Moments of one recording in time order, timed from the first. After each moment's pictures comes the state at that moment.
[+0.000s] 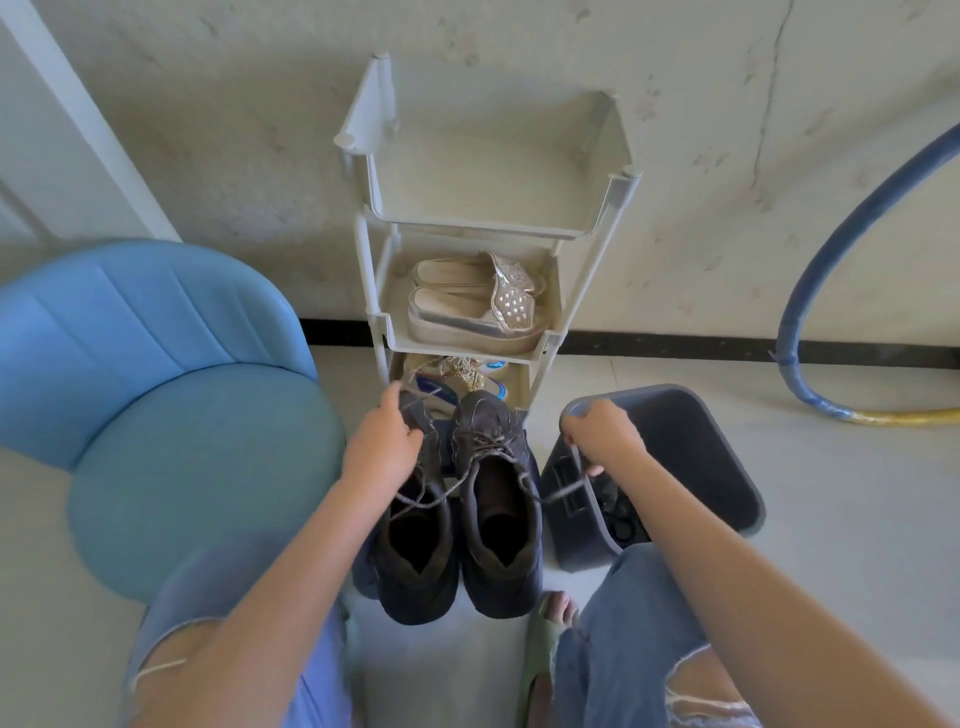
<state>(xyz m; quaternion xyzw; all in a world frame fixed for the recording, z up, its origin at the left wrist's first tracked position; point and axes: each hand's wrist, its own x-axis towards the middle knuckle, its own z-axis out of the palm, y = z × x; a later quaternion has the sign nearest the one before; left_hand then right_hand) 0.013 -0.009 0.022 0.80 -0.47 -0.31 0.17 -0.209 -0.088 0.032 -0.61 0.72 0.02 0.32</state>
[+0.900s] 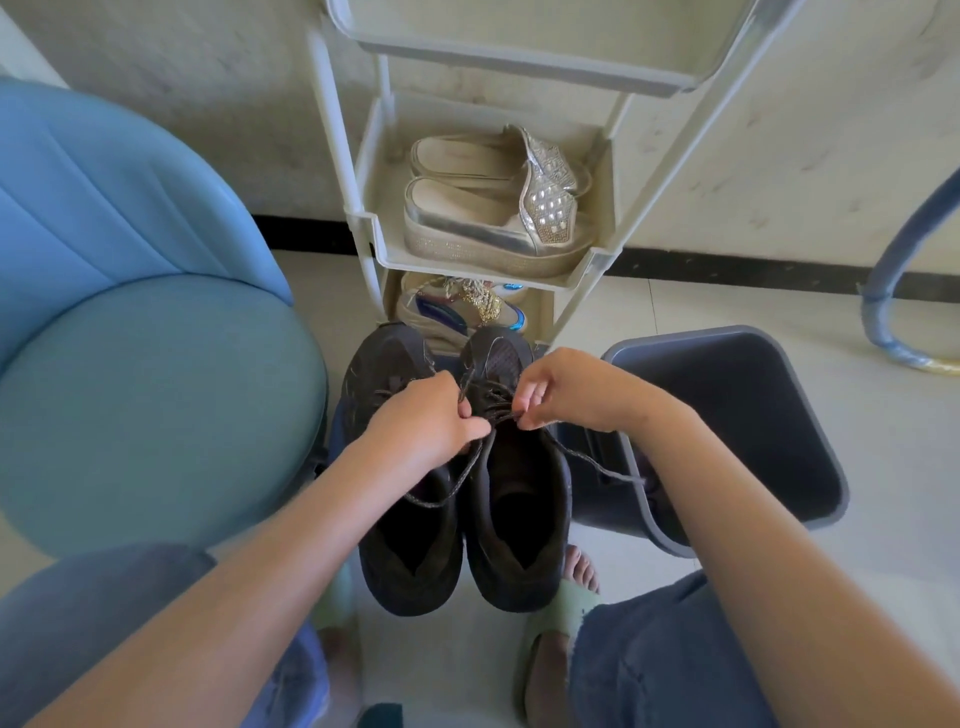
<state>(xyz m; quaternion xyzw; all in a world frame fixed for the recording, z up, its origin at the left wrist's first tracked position) -0.013 -0.044 -0.007 0.74 -0.52 -0.43 0.00 -0.169 -0.122 -0.010 -0.78 0.43 0.14 0.43</state>
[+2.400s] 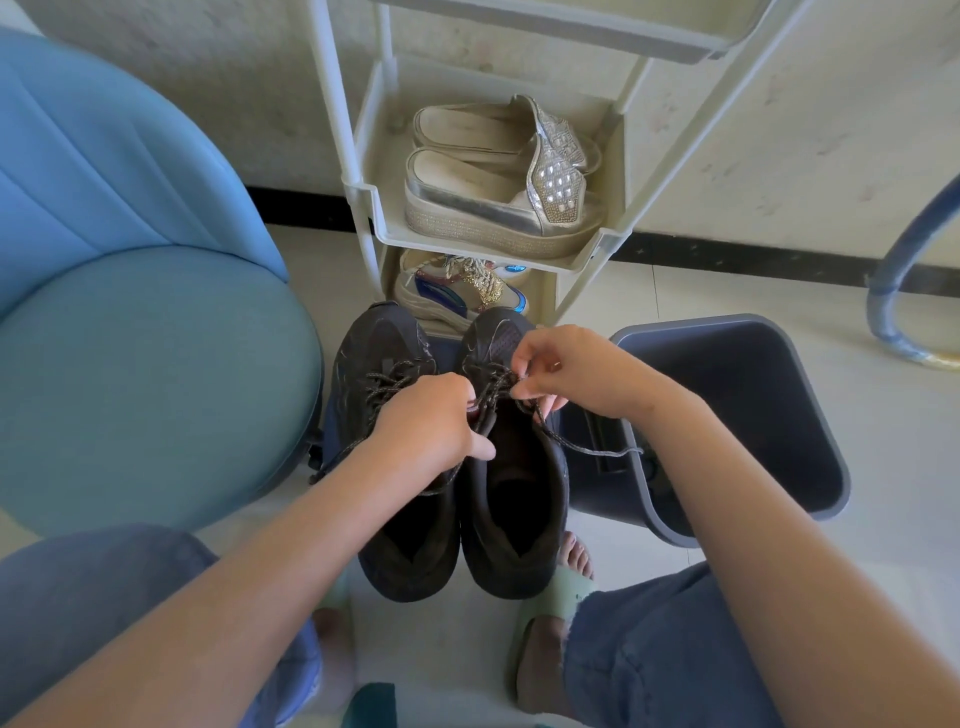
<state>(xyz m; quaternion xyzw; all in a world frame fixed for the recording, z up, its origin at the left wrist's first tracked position) -0.018 -0.037 -0.010 0.72 -0.56 -0.42 -0.05 -0.168 -0.123 -0.014 -0.77 0.45 0.08 0.45</state>
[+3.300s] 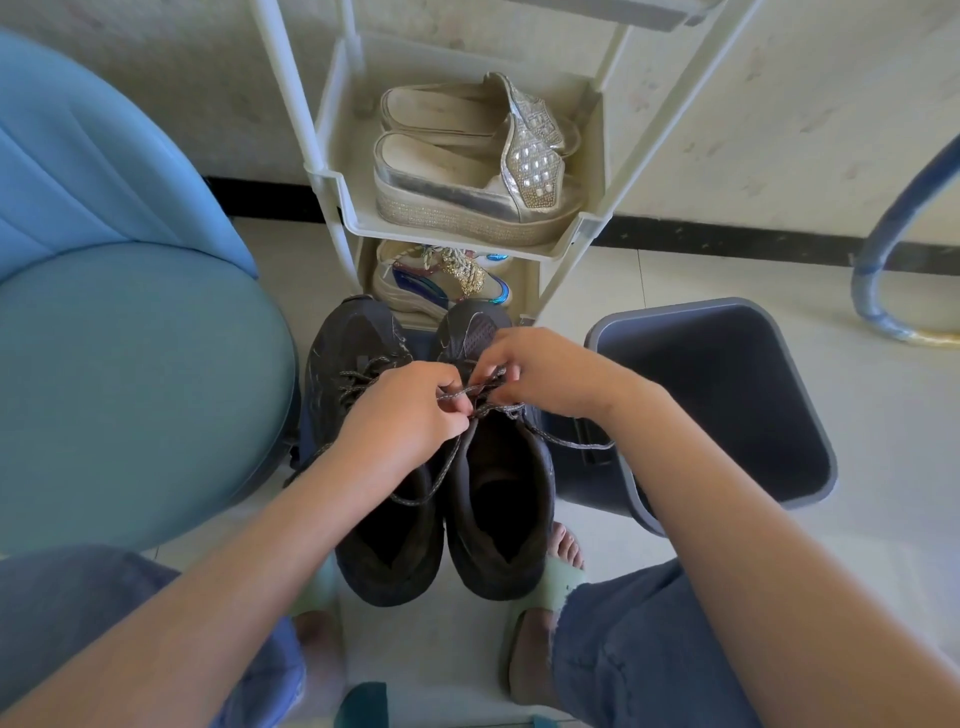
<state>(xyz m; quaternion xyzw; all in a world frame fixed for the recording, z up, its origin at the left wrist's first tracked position) -0.017 -0.035 -0.020 0.72 -0.54 -0.42 0.09 -0.158 -0.123 -0.025 -0.84 0.38 0.14 0.36</state>
